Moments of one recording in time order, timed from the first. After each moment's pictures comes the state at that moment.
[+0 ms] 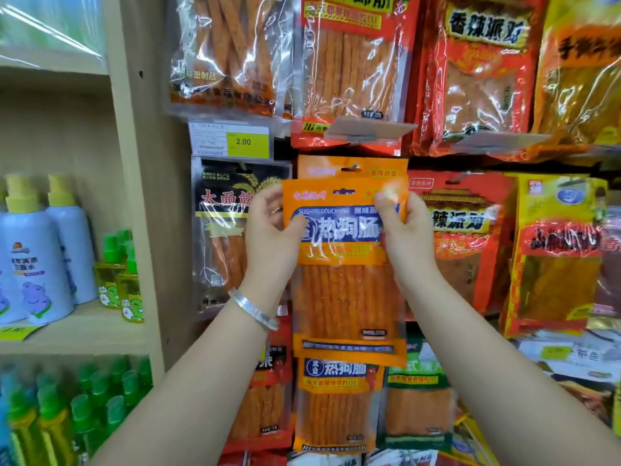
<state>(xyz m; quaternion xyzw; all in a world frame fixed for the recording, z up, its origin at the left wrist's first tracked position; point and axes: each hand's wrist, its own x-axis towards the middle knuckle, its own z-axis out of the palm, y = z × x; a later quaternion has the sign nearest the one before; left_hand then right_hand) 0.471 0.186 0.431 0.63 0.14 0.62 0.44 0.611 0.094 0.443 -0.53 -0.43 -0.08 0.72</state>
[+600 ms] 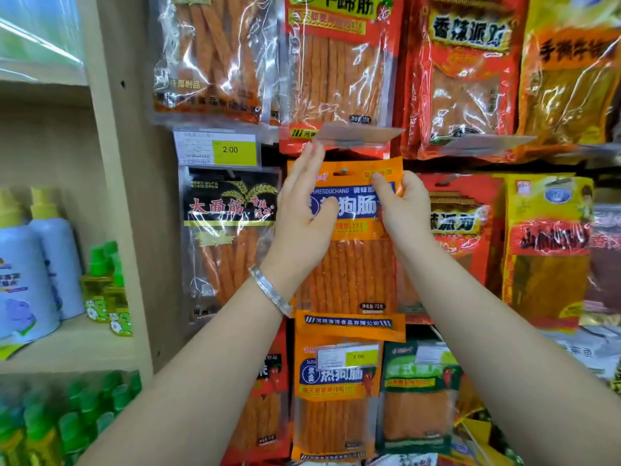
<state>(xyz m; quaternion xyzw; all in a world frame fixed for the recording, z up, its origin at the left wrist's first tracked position) 0.492 0.164 0.464 0.77 0.05 0.58 0.26 0.632 0.105 0.480 -0.57 -0.41 -0.12 0.70</state>
